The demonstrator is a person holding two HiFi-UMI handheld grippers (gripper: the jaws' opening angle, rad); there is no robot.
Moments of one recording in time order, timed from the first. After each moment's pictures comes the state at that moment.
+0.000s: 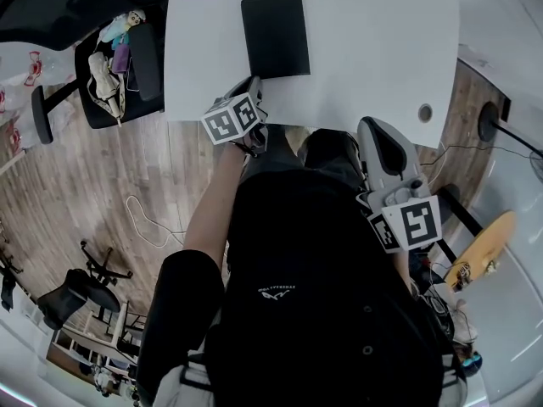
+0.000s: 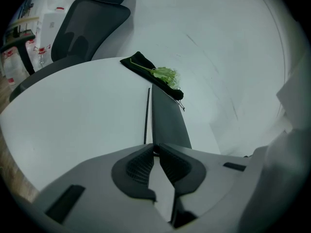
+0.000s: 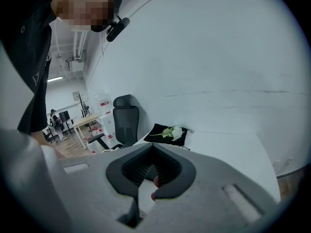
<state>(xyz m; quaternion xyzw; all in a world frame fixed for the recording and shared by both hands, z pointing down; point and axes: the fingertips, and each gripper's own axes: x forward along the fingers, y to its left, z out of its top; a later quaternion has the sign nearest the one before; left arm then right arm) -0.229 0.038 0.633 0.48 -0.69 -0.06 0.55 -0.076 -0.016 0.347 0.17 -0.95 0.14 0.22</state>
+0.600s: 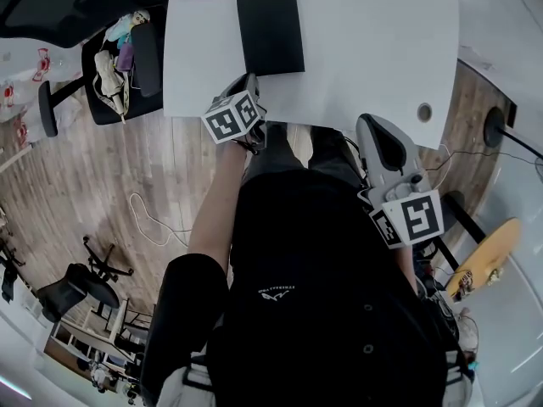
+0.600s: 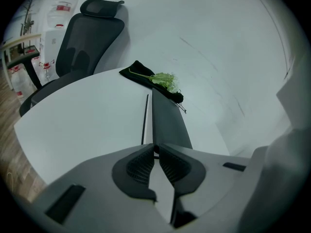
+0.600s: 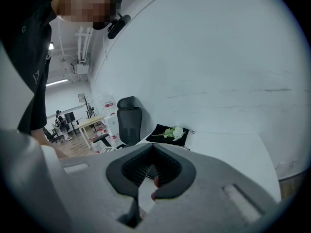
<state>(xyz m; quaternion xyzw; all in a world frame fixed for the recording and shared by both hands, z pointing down) -0.226 0.037 0.613 0.45 -0.73 -0.02 0.51 -0.046 -0.022 0.343 0.15 -0.96 0.14 0.20</state>
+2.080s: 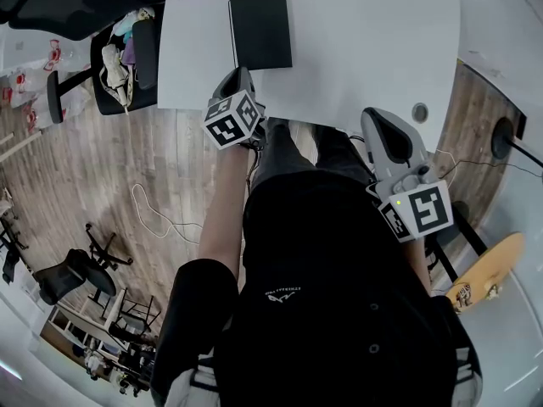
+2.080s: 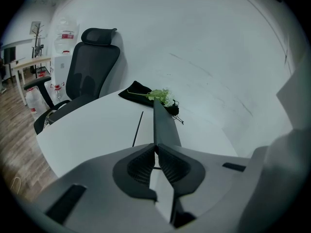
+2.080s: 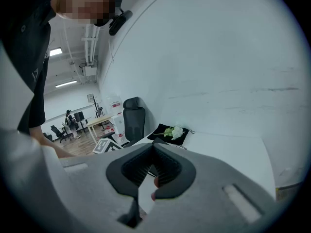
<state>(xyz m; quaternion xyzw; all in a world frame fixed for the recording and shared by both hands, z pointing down) -0.210 0.025 0.563 0.41 -0.81 -0.01 0.42 0.003 -0.055 0.345 0.09 -0.97 0.14 0.20</state>
